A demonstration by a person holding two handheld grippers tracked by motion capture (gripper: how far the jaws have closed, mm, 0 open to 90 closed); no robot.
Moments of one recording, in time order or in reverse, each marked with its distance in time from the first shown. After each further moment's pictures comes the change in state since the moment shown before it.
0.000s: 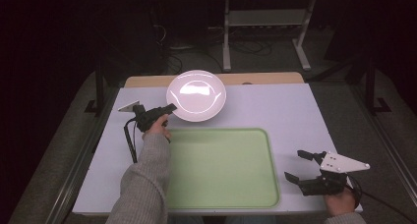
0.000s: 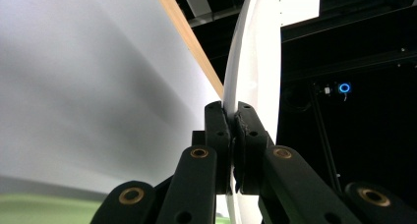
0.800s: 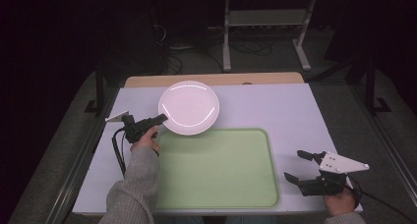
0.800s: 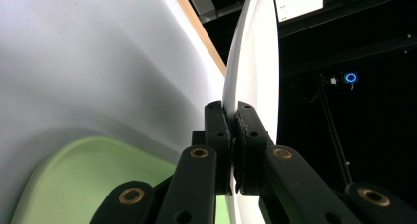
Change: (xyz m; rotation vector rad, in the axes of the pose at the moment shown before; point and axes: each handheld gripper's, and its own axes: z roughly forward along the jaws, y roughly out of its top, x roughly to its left) left arm 0.016 -0.007 -0.040 0.014 0.011 0.053; right arm 0.002 0.001 0.000 0.006 -0.006 -0.008
